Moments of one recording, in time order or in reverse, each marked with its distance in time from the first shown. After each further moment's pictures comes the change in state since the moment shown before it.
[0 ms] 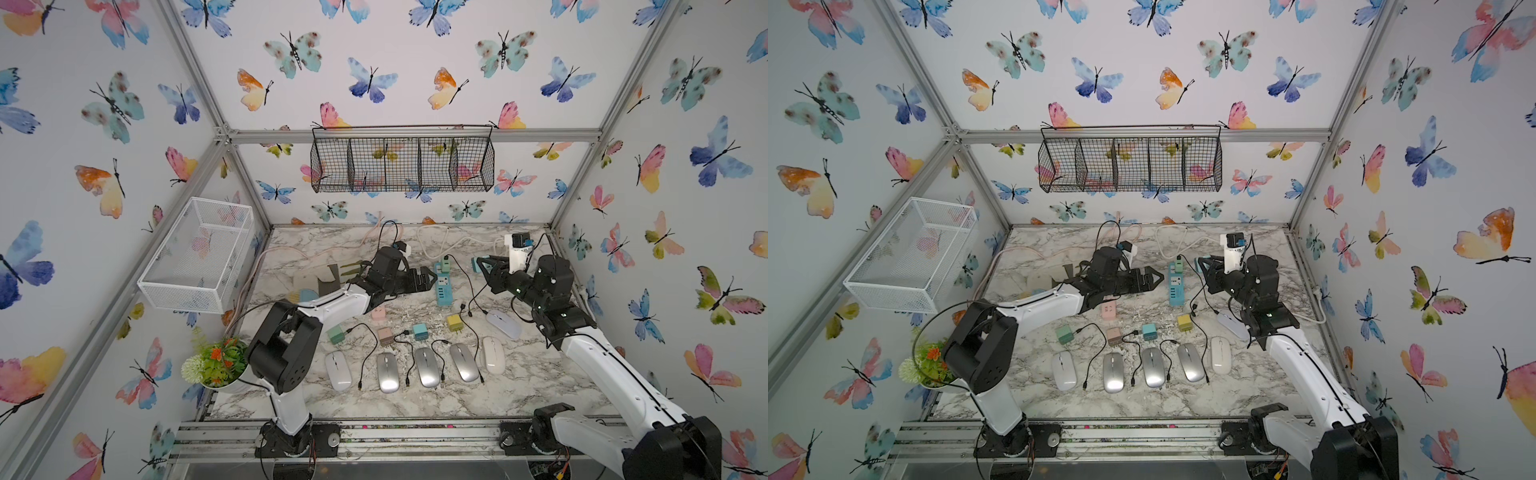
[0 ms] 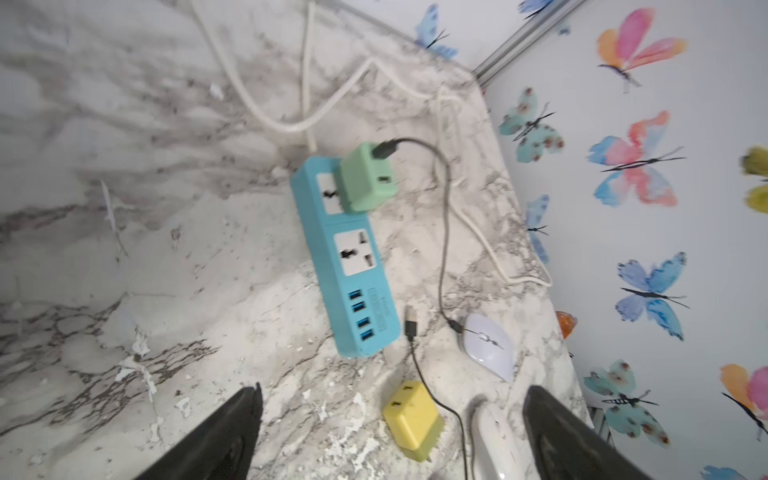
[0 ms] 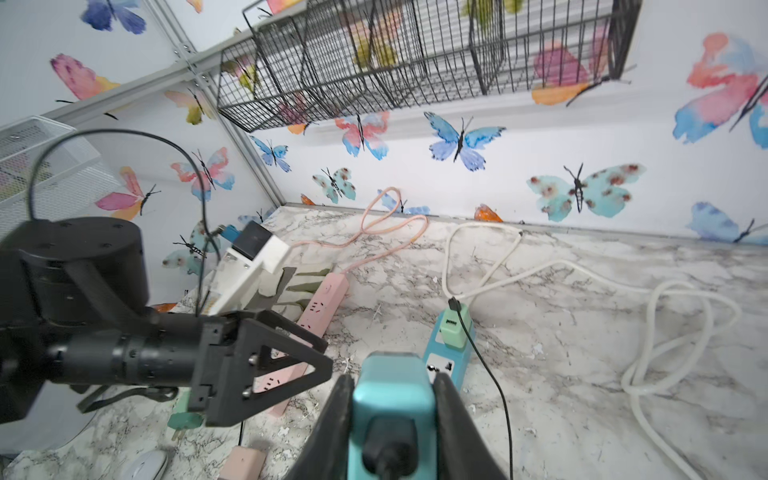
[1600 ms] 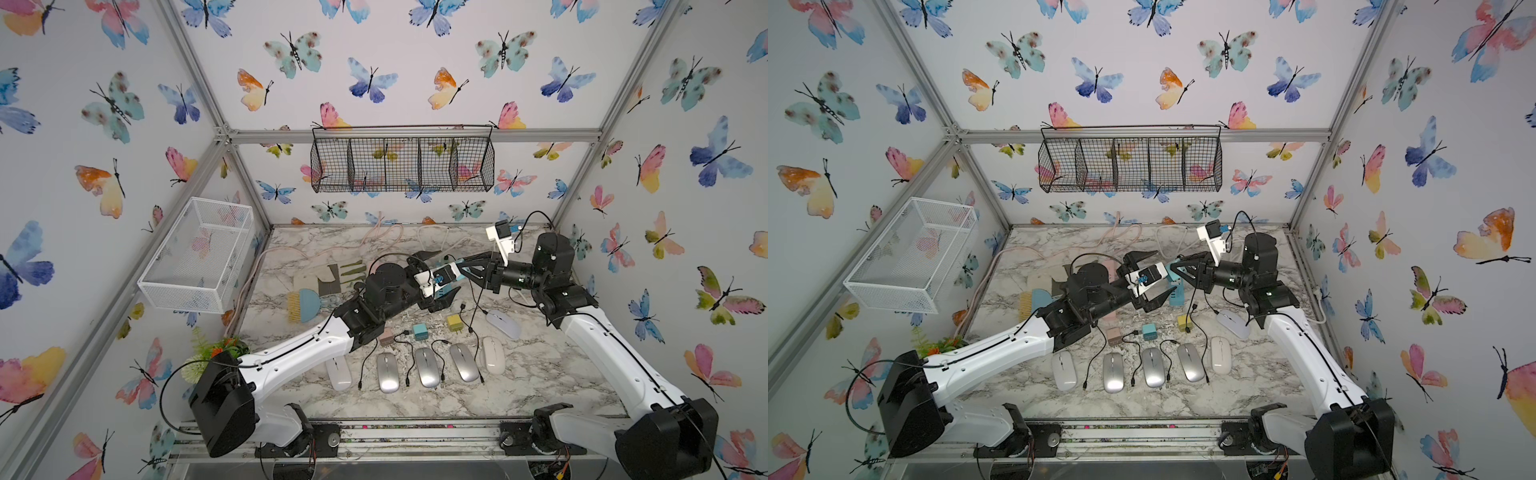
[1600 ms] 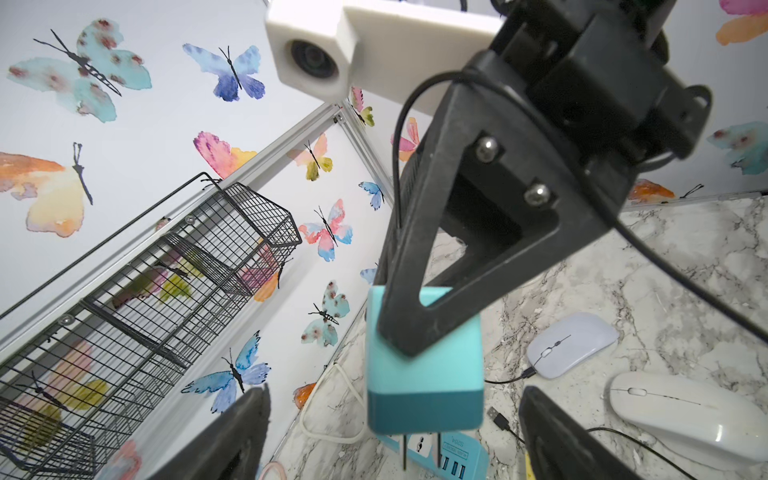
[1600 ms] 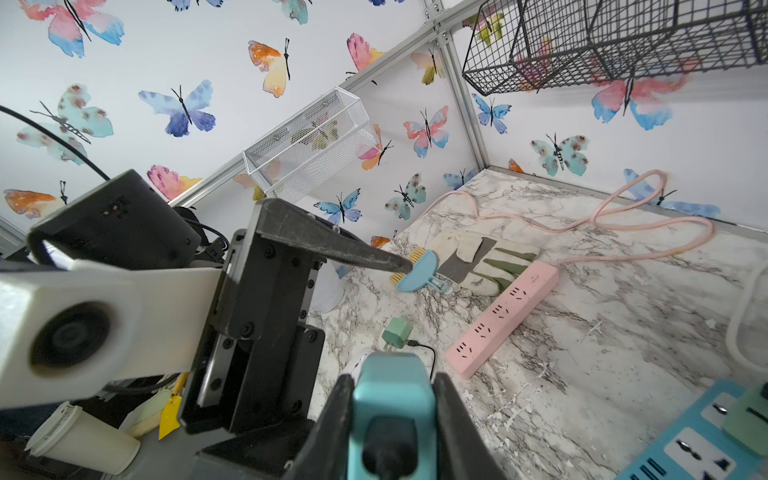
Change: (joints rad) left arm -0.285 -0.288 -0.083 0.196 -0.256 1.115; right arm 0.010 0.148 0.222 -0.122 -0.646 0.099
